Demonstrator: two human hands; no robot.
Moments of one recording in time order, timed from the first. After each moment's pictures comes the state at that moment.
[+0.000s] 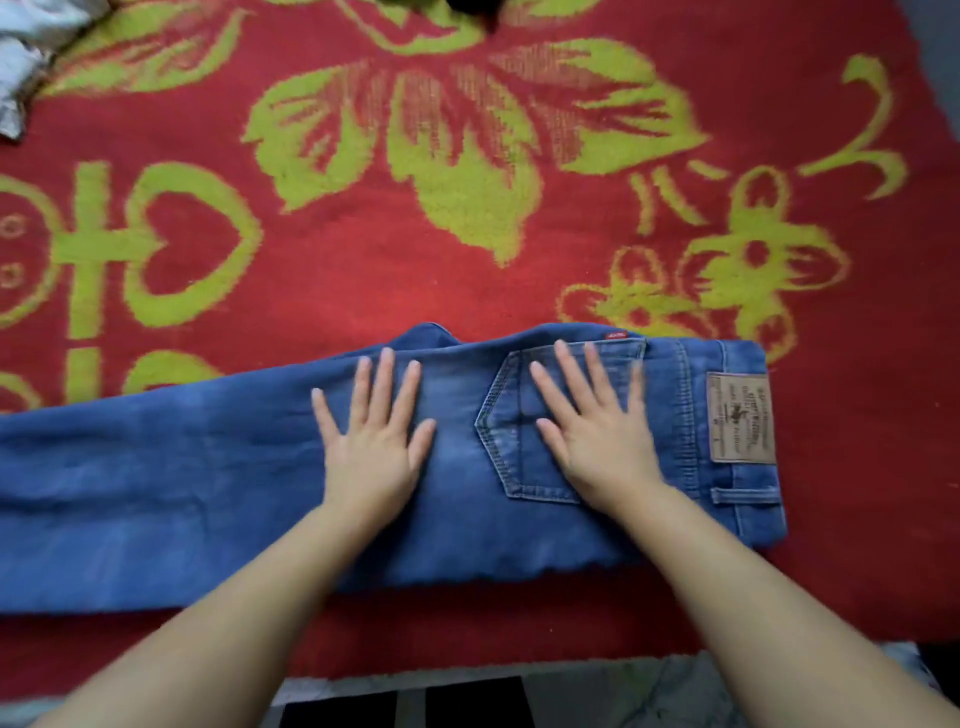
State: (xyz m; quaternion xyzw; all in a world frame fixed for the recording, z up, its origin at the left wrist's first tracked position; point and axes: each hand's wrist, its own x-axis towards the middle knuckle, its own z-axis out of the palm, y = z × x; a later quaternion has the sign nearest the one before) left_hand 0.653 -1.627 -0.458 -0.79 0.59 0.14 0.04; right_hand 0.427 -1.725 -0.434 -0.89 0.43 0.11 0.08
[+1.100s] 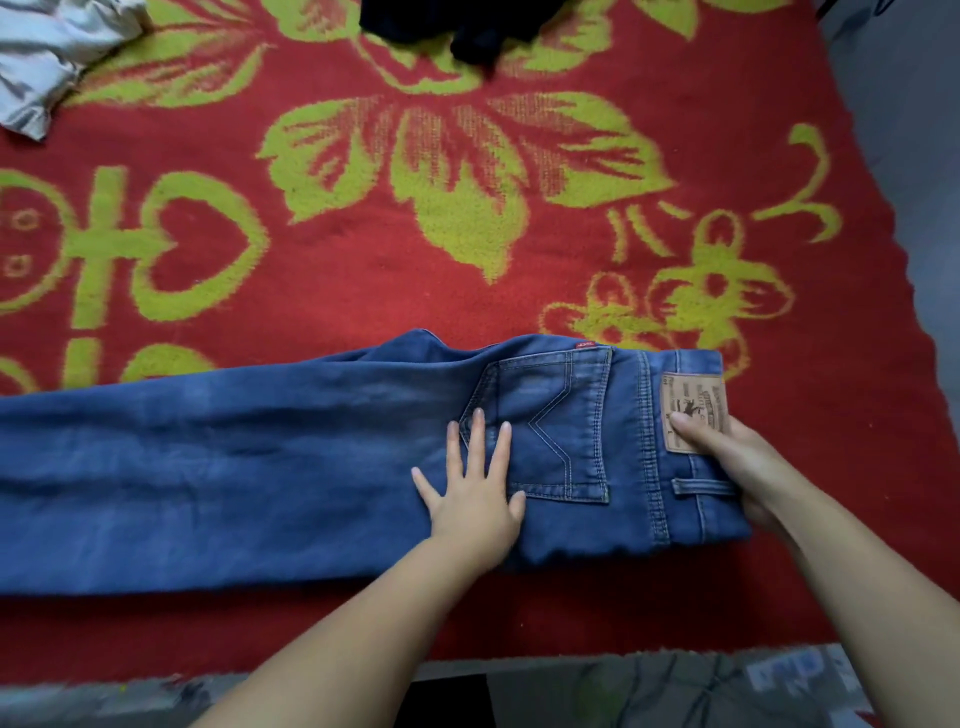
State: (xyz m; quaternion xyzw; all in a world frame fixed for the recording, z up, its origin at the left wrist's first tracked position) left_hand 0.532 -1.627 -0.438 -0.75 0.52 0.39 0.08; right_hand 0.309 -1.764 -0.390 -0.32 0.66 -0.14 0.66
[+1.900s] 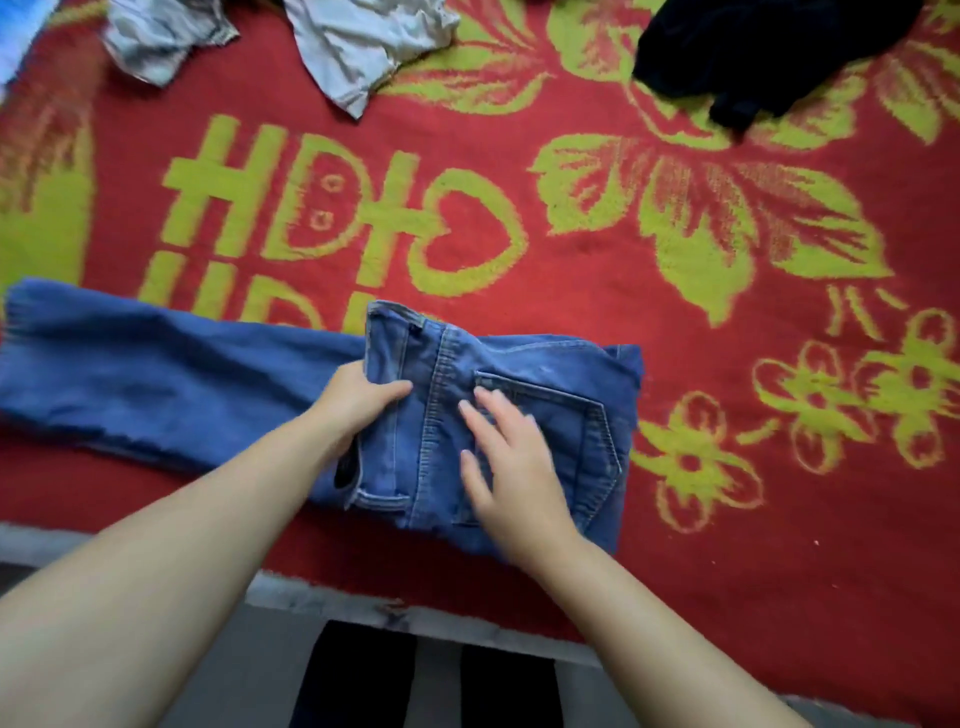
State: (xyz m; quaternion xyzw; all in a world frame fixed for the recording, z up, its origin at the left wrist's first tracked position) left_hand 0.874 -1.536 -0.385 -0.81 0.12 0.46 -0.34; right_hand 0.676 -1.568 -0.356 -0.86 0.36 -0.08 0.35
